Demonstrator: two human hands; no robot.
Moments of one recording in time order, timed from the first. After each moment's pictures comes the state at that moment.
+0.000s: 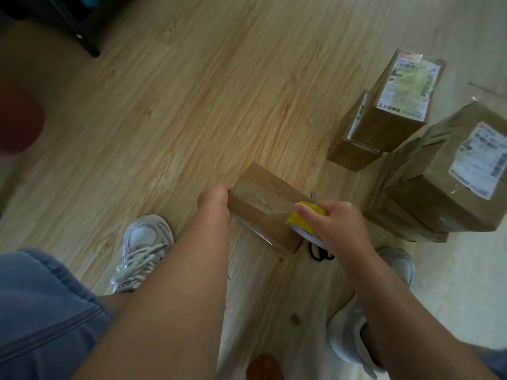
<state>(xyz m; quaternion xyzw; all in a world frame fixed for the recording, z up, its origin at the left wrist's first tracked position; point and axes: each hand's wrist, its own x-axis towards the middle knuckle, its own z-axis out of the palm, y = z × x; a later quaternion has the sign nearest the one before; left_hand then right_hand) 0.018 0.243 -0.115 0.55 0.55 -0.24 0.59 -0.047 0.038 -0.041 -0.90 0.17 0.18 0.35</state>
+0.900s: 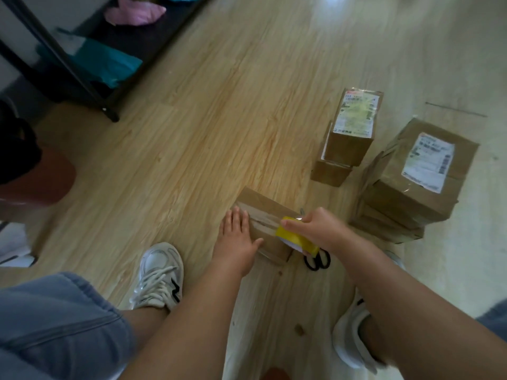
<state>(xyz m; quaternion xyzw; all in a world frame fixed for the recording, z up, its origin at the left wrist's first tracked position) -0.053 0.217 -0.092 0.96 -0.05 -0.29 0.04 -0.042 0.023 -0.019 -0.87 0.15 0.30 0.35</state>
